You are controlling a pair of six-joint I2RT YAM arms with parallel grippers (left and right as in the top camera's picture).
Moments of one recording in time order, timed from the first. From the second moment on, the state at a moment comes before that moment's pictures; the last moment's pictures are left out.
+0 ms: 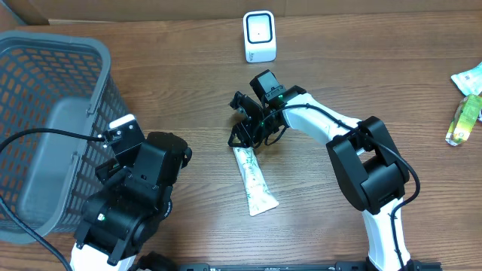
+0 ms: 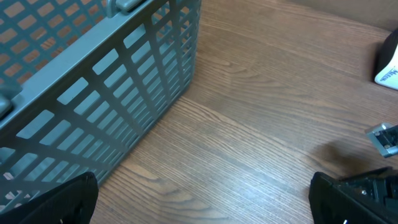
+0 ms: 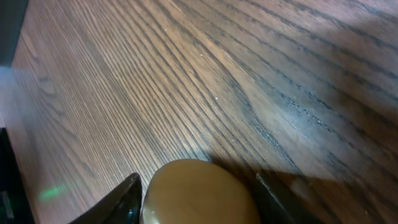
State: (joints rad) left arm -0.44 0.94 1.16 -1.18 -0.67 -0.73; right arm 0.56 2.22 1.55 -0.62 -0.62 -0.03
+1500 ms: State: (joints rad) left arm -0.44 0.94 1.16 -1.17 -0.69 -0.73; right arm 0.60 2.31 1.76 -1.00 0.82 0.52
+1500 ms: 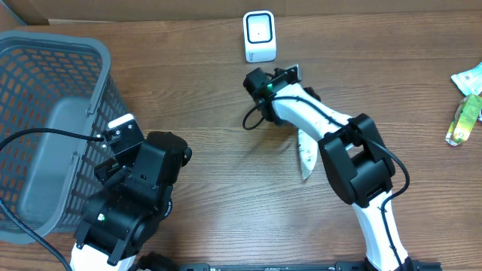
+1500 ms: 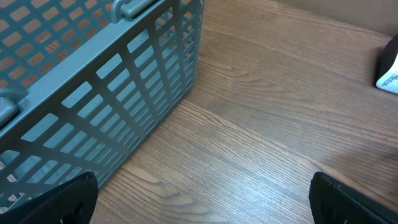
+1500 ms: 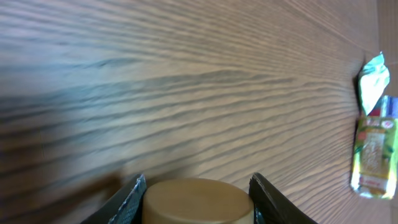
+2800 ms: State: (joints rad) left arm -0.44 0.97 1.16 -1.15 -0.69 -0.75; right arm 0.99 2.31 1.72 -1.27 0.78 0.77
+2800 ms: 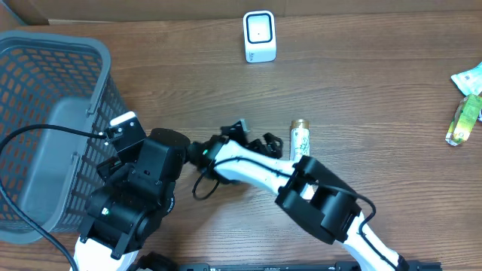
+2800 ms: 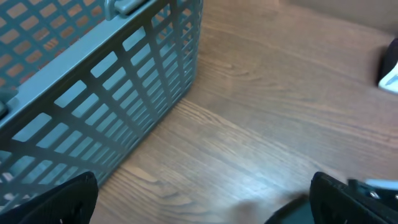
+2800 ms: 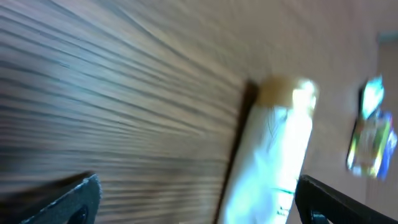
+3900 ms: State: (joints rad) left arm -0.44 0.96 1.16 -1.12 -0.75 -0.77; right arm 0.52 2.28 1.74 -1.22 0.42 0.80
